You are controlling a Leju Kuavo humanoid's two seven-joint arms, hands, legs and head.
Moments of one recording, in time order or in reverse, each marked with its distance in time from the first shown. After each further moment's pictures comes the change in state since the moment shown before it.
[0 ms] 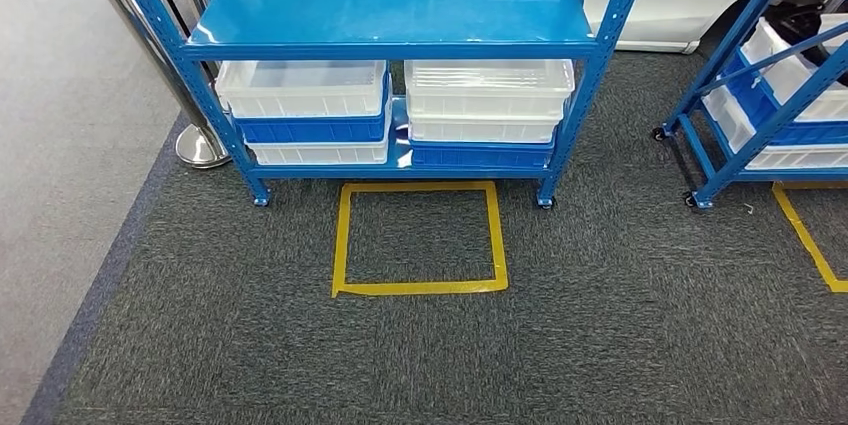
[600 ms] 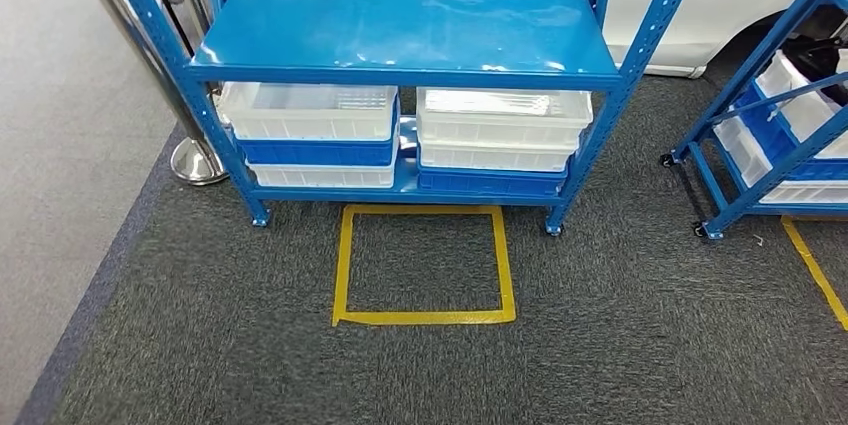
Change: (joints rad) left arm 0.001 -0.001 0.001 0.006 0.000 -0.003 0.002; right arm 0.004 -0.003 -0.008 0.001 0.000 0.011 -0.010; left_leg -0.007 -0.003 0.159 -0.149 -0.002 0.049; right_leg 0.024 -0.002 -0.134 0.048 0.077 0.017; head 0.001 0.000
